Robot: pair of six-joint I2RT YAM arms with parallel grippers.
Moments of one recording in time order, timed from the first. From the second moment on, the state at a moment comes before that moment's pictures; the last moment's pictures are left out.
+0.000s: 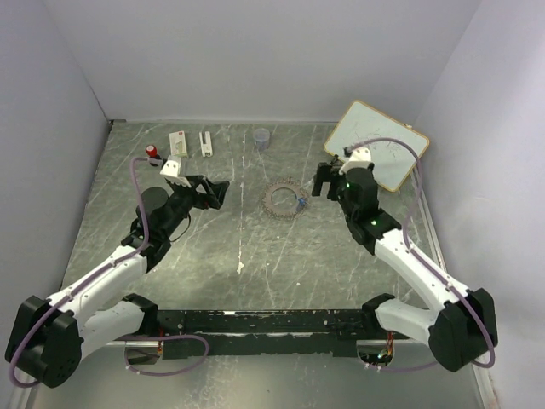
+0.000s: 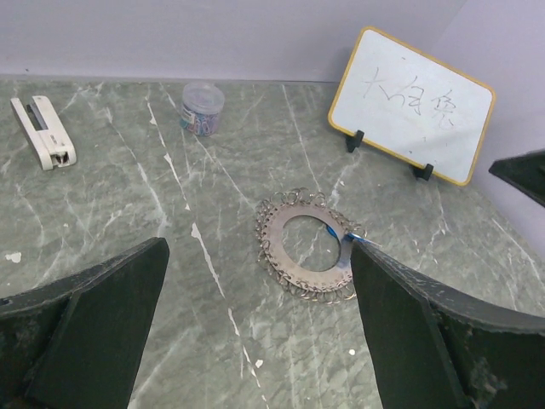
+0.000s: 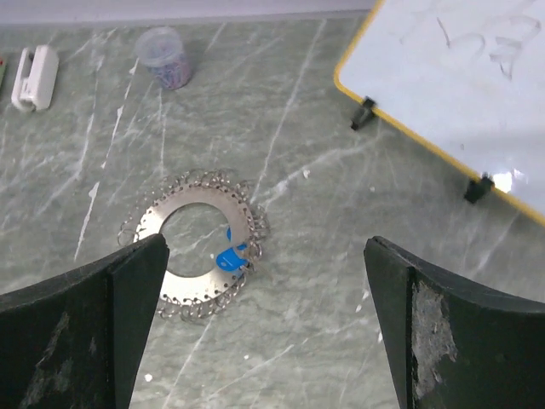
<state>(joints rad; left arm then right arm) -0.45 1.01 0.52 0.49 0.02 -0.34 0.44 1.12 0.81 0.02 0.28 0.15</state>
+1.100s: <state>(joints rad) -0.45 0.88 0.49 0.39 -0.07 -0.41 0.43 0.59 0.42 0.20 0.52 0.45</state>
